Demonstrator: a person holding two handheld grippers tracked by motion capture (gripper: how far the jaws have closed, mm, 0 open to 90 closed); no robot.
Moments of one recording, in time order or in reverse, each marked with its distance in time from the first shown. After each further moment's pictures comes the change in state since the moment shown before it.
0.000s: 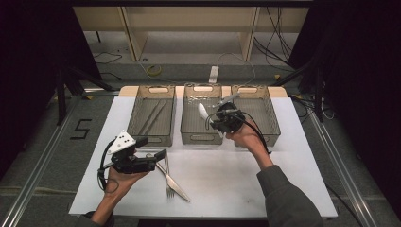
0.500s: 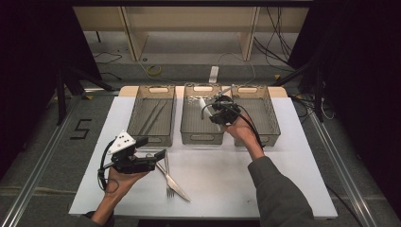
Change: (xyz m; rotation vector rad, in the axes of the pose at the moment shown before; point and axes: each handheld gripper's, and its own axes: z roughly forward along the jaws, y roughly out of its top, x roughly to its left) left arm 0.001 0.000 0.001 -0.002 0.006 -0.004; right arm -0.016 0.016 0.022 0.040 -0.052 0.079
